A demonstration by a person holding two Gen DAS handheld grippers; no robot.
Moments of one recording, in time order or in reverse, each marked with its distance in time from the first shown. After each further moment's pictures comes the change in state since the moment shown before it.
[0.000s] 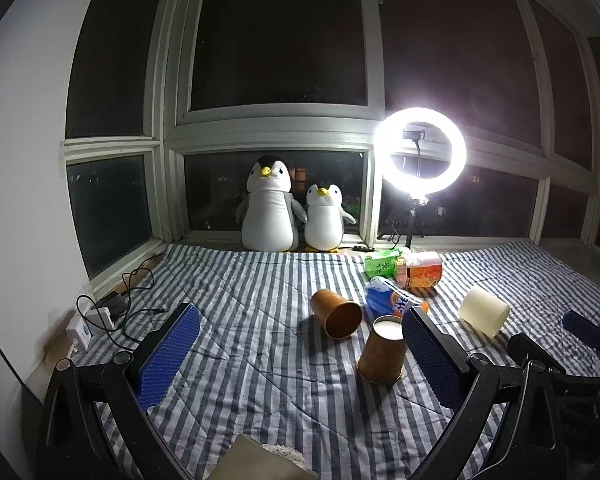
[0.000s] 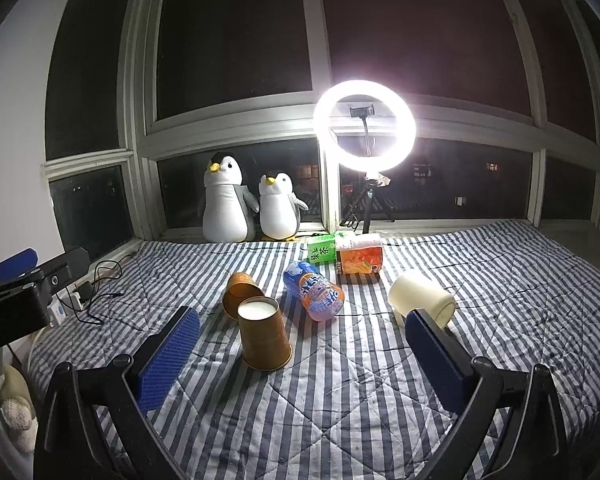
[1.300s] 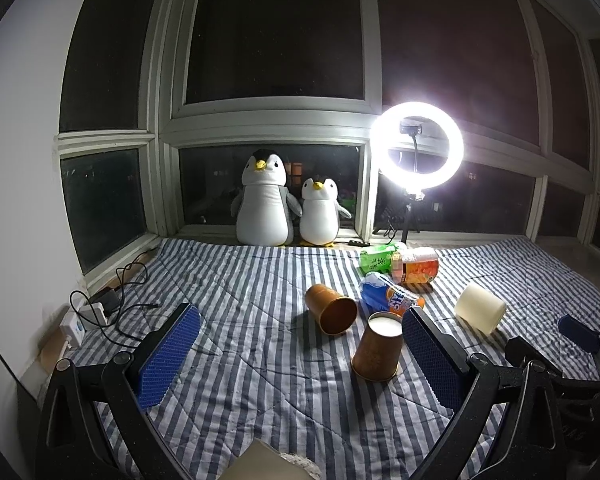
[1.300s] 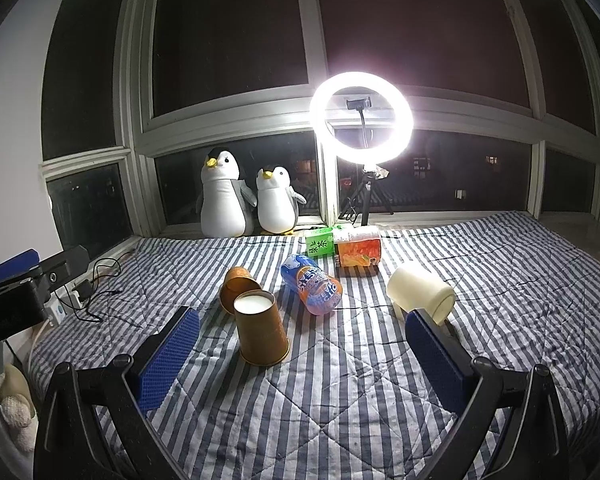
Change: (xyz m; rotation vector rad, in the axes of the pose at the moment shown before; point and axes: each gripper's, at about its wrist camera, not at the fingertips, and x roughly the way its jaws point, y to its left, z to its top) left arm 0.007 0.003 -0.001 -0.005 0.022 -0.024; right arm 0.003 -0.004 -0.003 0.016 0.021 0.000
